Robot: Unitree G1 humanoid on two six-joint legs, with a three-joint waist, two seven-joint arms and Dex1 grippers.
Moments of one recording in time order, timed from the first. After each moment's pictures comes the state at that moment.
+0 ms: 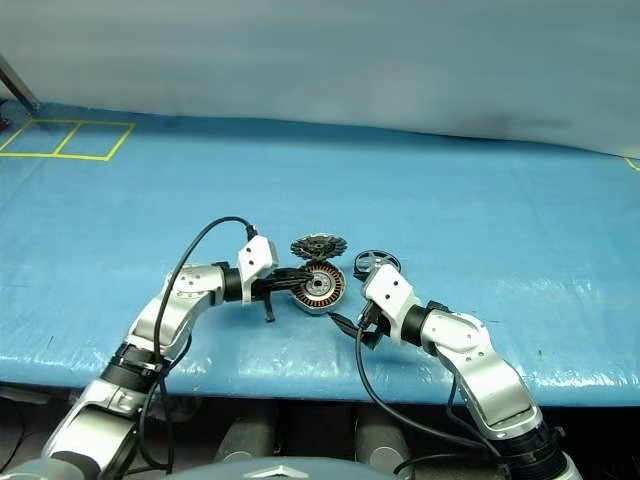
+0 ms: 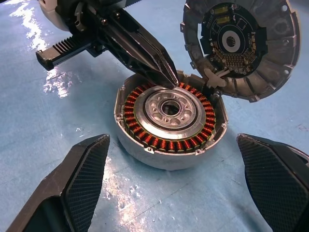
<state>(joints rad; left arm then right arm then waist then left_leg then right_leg) -0.41 0.42 -0.27 0.13 -0.12 0.23 -0.96 -0.02 -0.52 0.21 -0.47 0.20 0.49 0.65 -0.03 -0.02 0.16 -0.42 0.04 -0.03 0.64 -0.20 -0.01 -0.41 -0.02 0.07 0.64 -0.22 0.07</state>
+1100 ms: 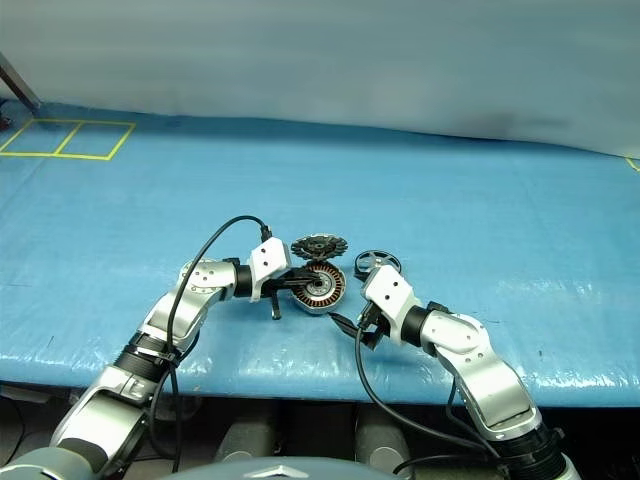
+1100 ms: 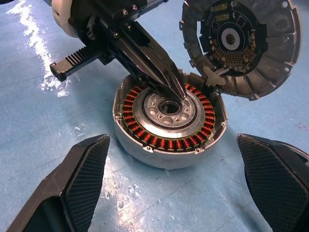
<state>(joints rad) -0.45 0.39 -0.31 0.22 -0.07 0.17 -0.96 -0.02 -0.51 0.21 -0.47 0.18 0.49 0.65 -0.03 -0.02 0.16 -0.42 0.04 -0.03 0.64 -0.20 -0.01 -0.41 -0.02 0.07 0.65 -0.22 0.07</state>
